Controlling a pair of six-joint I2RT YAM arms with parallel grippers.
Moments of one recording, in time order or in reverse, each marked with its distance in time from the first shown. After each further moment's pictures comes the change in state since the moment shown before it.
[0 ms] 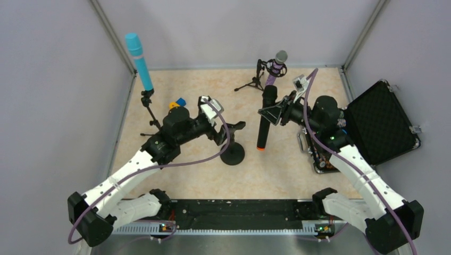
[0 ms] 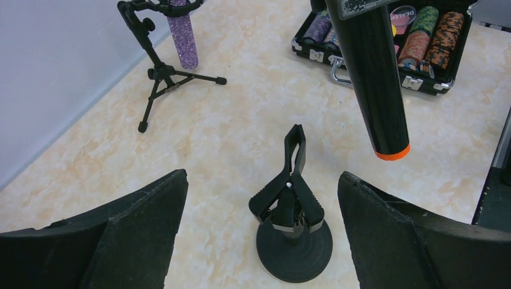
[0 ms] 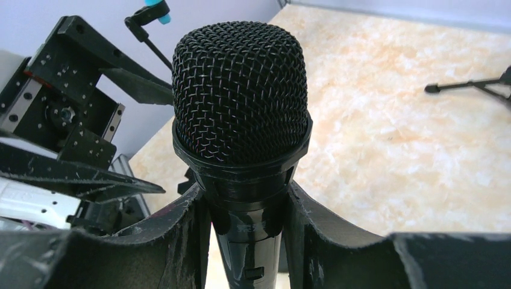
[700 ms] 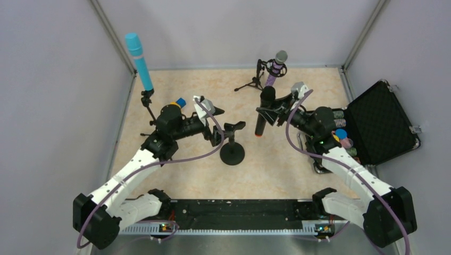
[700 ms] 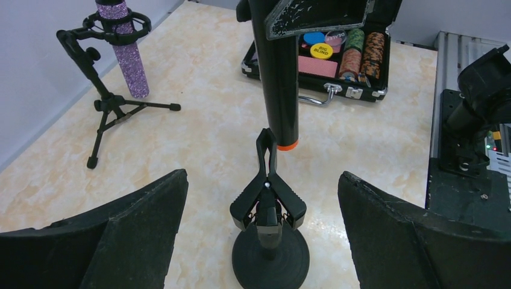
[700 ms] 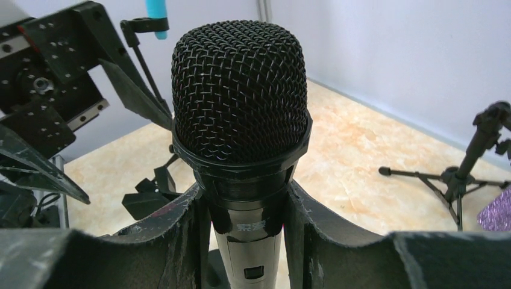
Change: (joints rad) left arm 0.176 0.013 -0.064 0.148 0.394 -0.065; right arm -0.001 0.057 -0.196 0.494 -0.013 -0.194
